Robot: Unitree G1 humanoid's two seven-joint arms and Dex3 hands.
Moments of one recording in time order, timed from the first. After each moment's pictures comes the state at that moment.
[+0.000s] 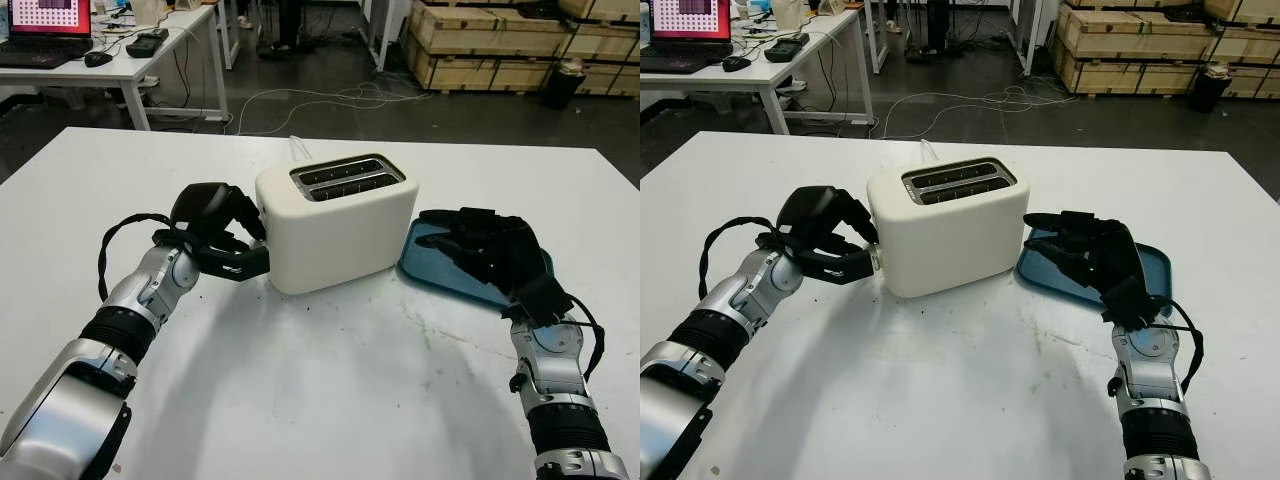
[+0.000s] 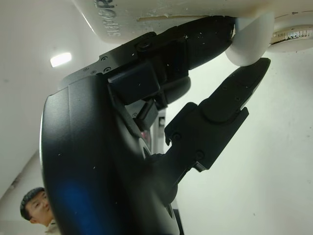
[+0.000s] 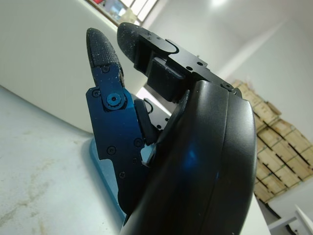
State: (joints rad) left arm -0.66 0.43 -0.41 0.77 0.62 -0.23 0.24; right arm -0.24 -0.28 -0.15 0.43 0.07 -0.49 0.33
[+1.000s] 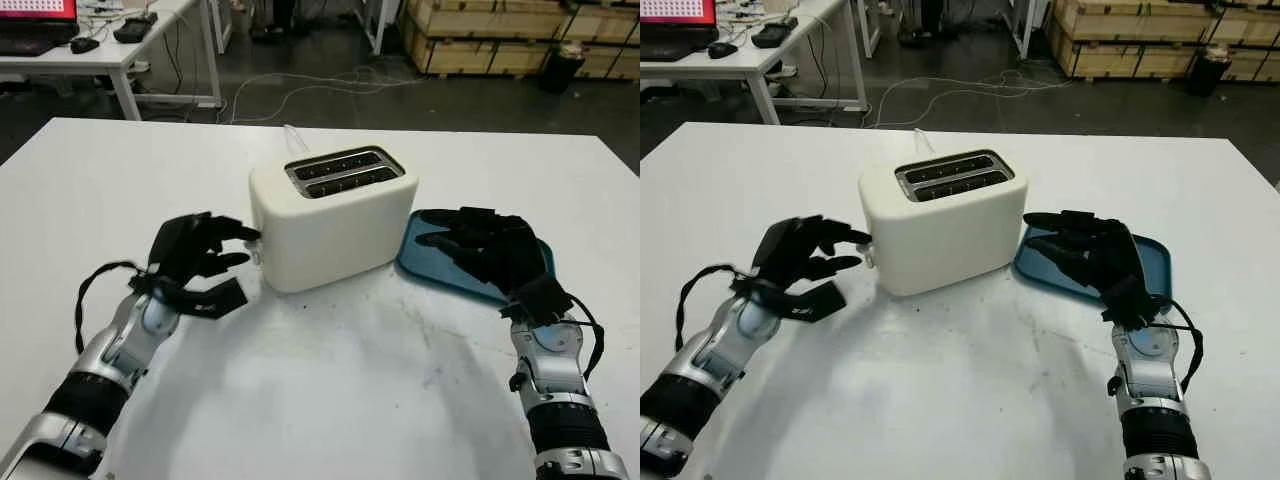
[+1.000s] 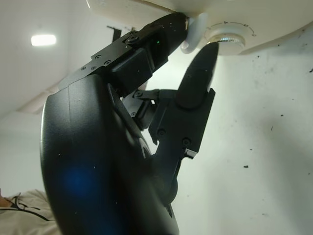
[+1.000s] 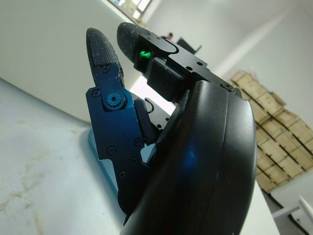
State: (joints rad) left arm -0.30 0.49 -0.25 0.36 0.42 -0.33 0.22; right arm -0.25 -0.28 -0.15 0.44 0.07 -0.49 0.33
